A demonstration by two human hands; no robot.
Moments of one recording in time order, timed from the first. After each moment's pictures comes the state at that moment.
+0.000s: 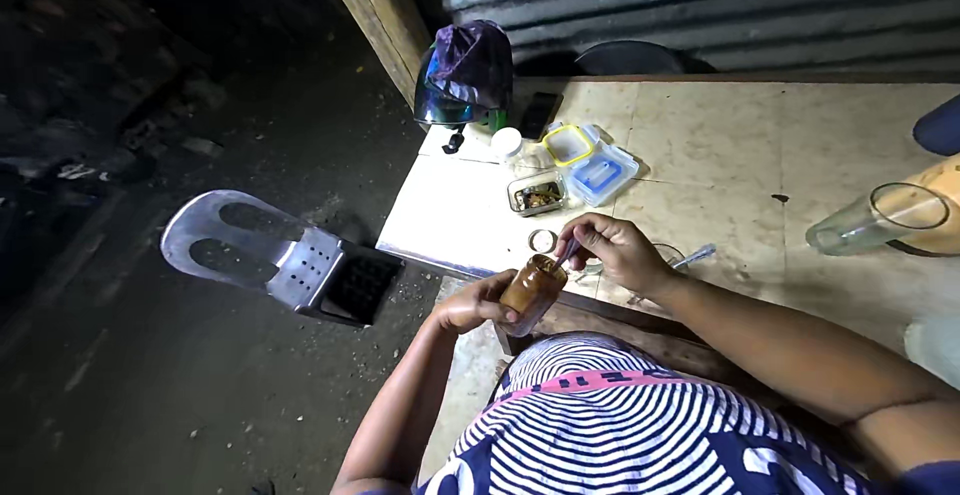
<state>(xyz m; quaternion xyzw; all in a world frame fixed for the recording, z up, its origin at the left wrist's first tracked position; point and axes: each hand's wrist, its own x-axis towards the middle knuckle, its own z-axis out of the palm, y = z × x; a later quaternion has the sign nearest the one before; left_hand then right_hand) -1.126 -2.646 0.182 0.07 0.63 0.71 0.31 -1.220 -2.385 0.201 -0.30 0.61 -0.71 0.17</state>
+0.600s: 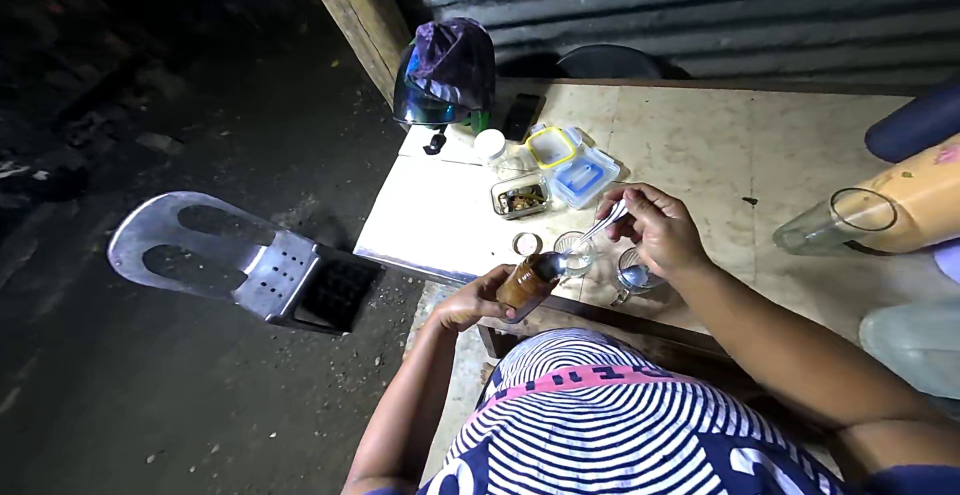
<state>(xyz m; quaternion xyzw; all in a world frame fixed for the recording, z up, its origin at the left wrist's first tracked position) -1.147 -2.640 0.146 0.07 0.62 0.72 0.29 -1.254 -2.342 0.195 -0.15 0.62 -0.76 0.09</state>
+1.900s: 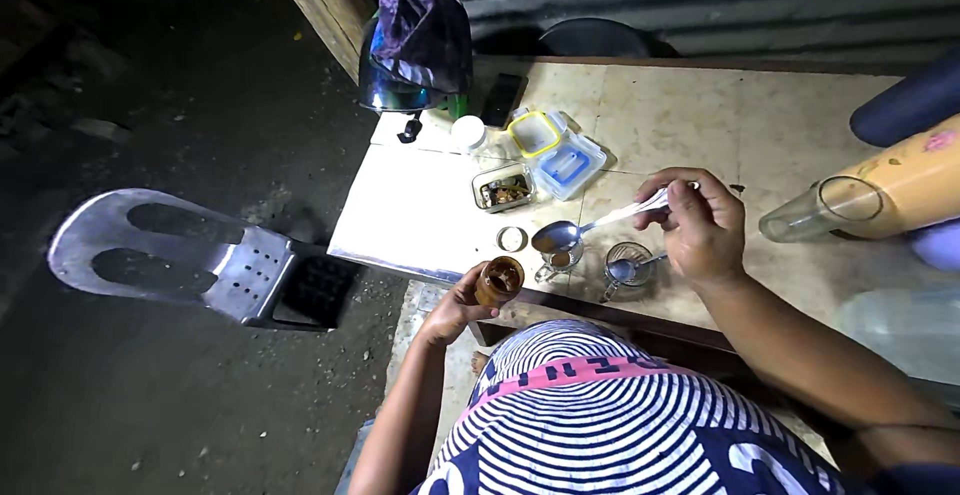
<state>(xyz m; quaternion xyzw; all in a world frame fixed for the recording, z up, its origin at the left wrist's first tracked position) -1.137 -2.641 0.112 -0.01 0.60 0.77 0.19 -1.255 -2.309 0.197 -0.22 0.64 -0.73 -0.06</state>
